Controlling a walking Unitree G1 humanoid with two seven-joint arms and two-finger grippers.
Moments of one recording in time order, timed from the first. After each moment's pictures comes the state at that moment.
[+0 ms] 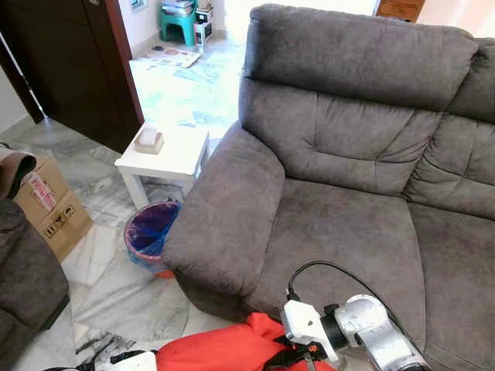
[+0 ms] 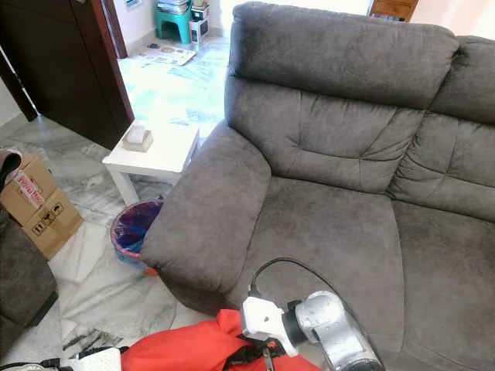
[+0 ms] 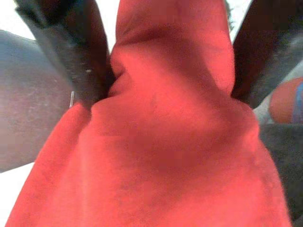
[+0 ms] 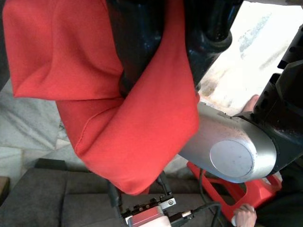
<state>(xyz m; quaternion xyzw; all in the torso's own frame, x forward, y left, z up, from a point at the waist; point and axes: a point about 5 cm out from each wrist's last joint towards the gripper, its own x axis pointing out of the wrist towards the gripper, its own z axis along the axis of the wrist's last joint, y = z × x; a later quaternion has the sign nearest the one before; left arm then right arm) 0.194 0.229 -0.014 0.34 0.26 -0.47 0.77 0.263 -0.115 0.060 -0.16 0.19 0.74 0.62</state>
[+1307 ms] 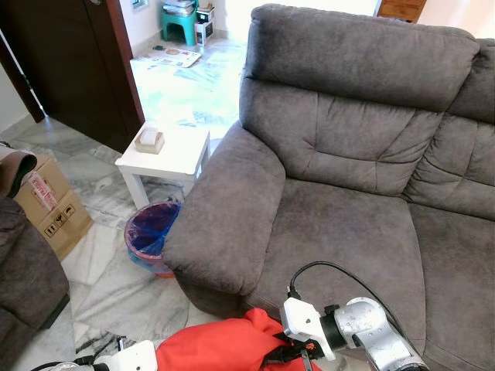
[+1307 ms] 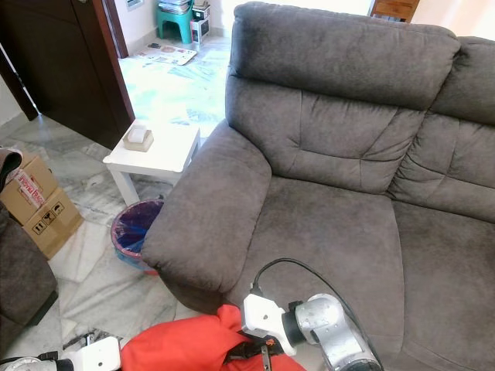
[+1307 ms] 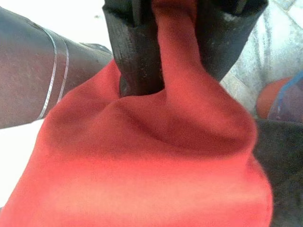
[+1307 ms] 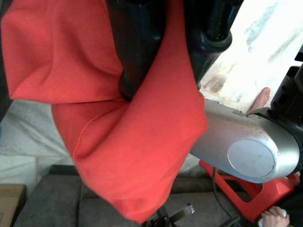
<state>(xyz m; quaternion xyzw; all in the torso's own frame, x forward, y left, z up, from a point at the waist) 0.206 0.227 0.007 0.31 0.23 -0.44 0.81 0.264 -0.118 0.049 -0.15 0.20 0.72 0.65</state>
